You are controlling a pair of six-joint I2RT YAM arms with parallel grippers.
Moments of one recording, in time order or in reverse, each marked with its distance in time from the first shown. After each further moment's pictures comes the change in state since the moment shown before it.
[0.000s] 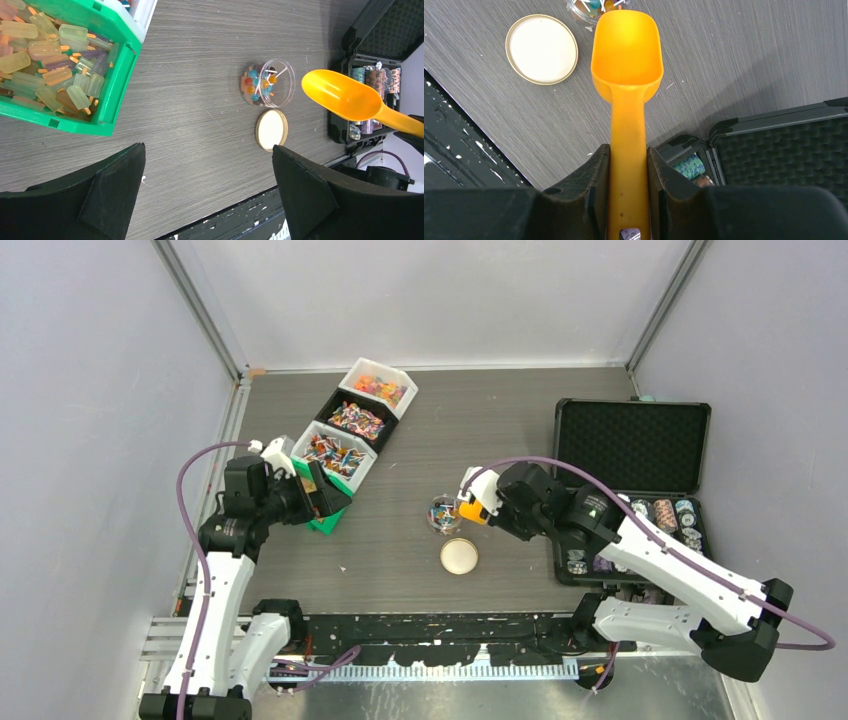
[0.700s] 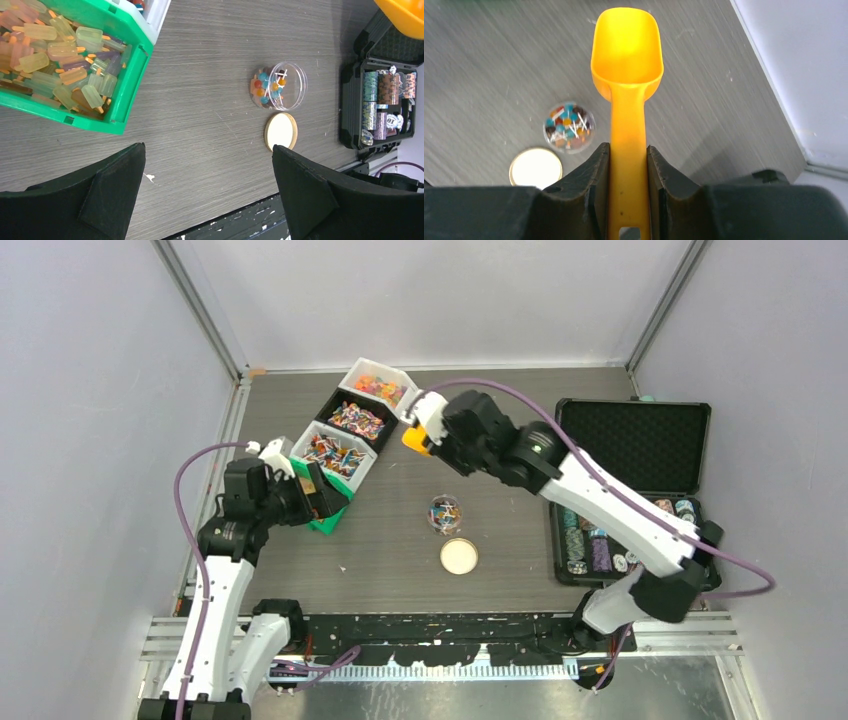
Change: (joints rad) left arm -0.012 -0.016 0.000 -0.010 -0.051 0.012; right arm -0.002 0.373 0.511 0.077 0.068 0.041
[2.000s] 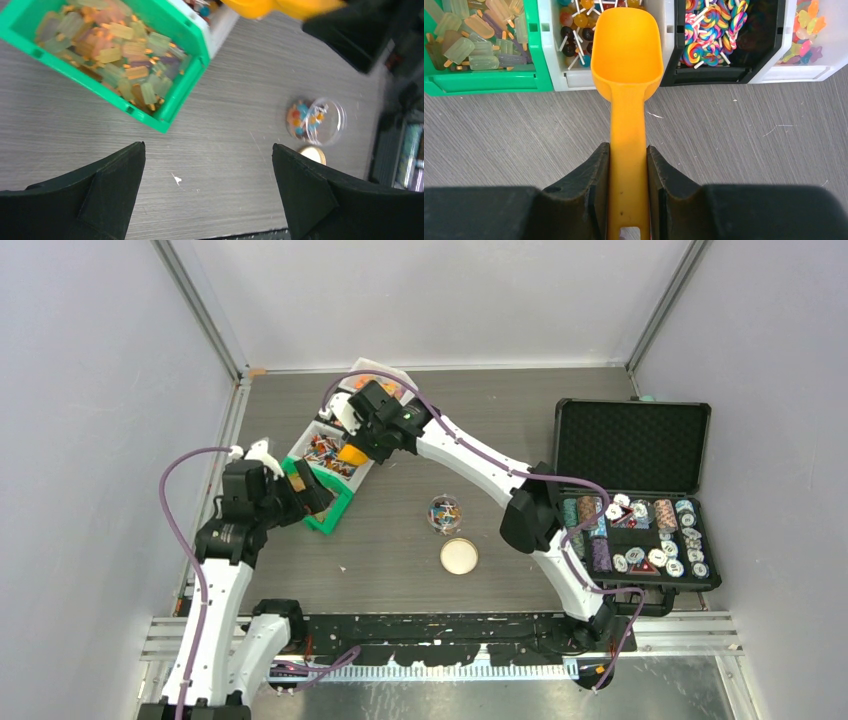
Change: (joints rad) left arm 0.000 -0.025 0.003 -0.031 -0.204 -0.045; right arm -0.018 0.872 0.700 0.026 -0.234 0.006
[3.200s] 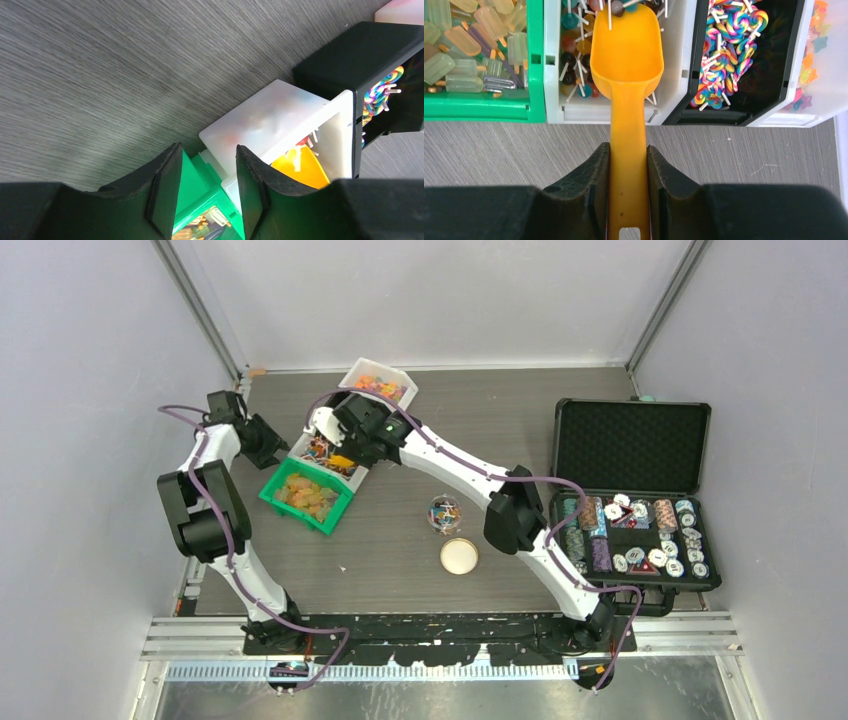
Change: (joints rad) left arm 0.350 1.093 0.512 0.238 0.041 -0.114; right arm 0.035 0.129 0.096 0.054 0.035 -0.128
